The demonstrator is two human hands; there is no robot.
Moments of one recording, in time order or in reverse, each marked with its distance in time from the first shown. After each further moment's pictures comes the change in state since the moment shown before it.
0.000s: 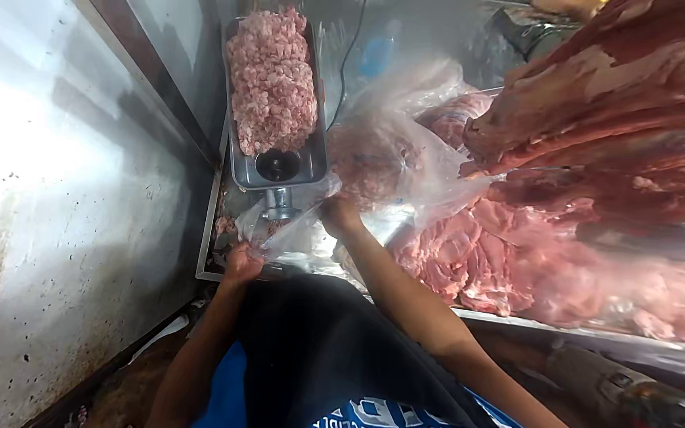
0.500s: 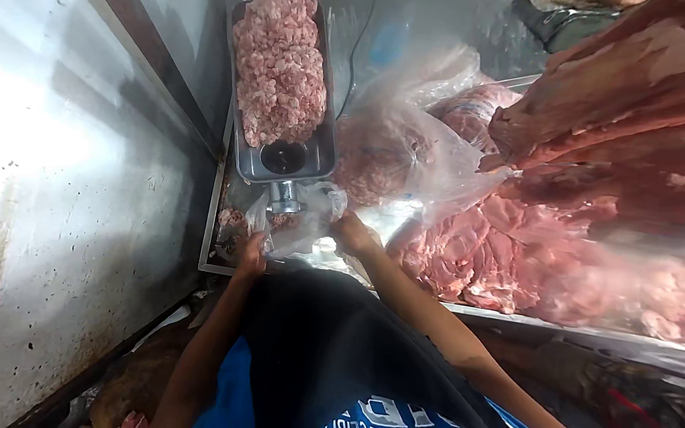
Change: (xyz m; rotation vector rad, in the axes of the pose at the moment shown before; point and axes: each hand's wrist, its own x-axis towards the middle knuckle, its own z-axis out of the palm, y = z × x) left_hand 0.025 -0.025 -0.024 0.377 -0.040 0.246; right_hand -0.020 0.034 -0.047 -0.233 -0.263 -0.017
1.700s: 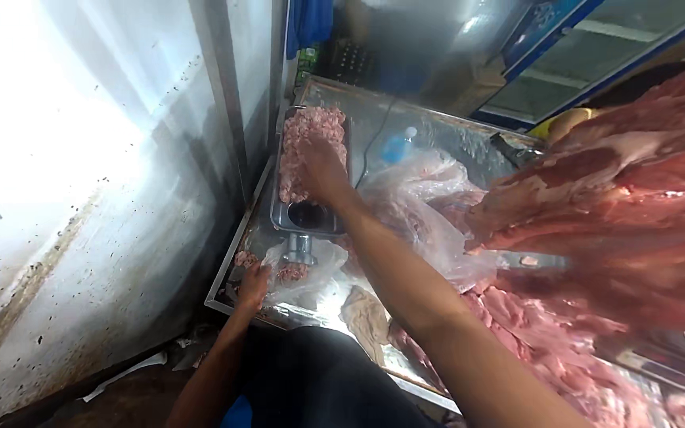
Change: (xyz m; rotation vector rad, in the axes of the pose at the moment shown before) left_hand -0.021 0.062 0.004 0.488 0.049 0.095; right_hand 0.101 -0.230 0.168 -1.521 0.035 -0.828
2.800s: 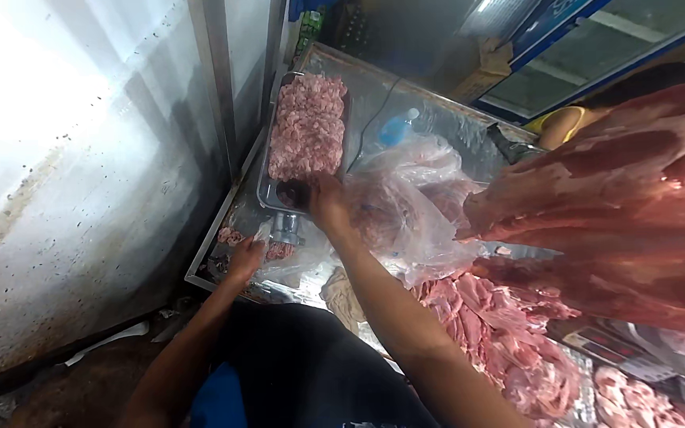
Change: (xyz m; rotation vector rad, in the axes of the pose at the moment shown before) left_hand 0.002 0.009 0.013 0.073 -0.067 0.011; right_hand -0.109 0.026 0.057 0.151 0.086 0.210
